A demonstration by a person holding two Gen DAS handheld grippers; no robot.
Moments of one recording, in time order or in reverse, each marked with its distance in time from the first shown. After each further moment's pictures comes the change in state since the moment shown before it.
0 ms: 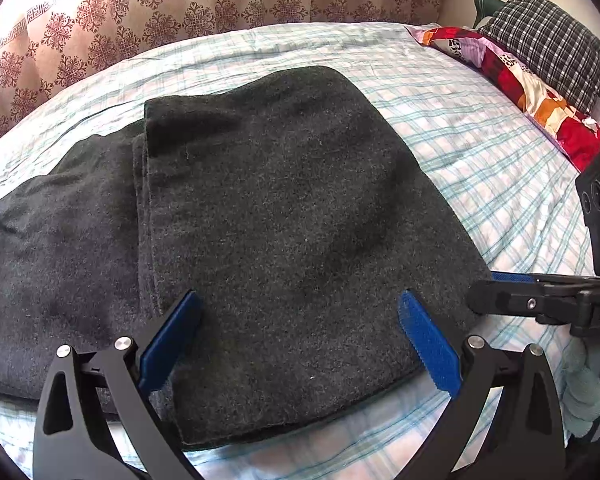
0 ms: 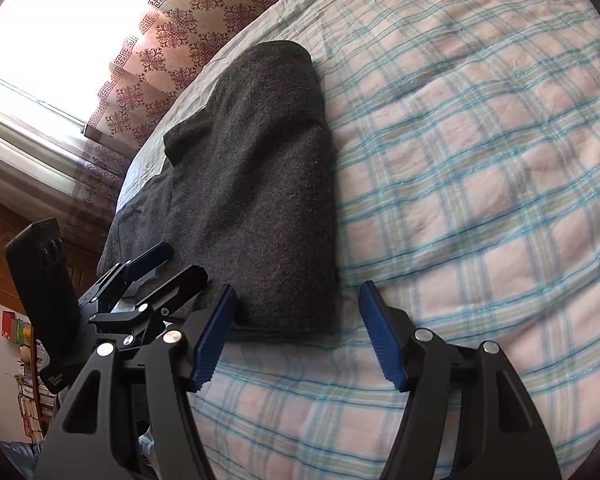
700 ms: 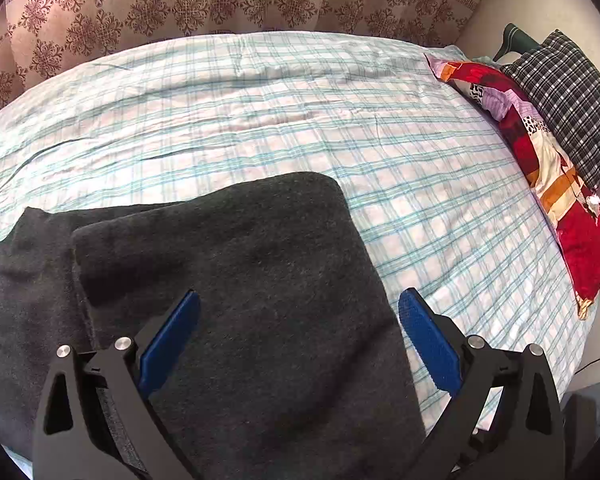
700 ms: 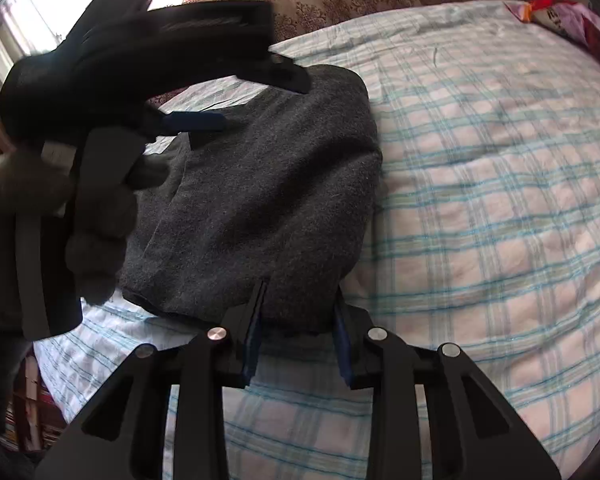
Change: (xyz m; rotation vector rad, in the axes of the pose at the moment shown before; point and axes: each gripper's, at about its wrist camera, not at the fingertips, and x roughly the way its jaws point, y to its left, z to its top) left arm 0.040 -0.013 0.137 -0.123 0.101 -0.091; right arm 0.004 0.066 -0.008 -0.281 -0.109 -0.180
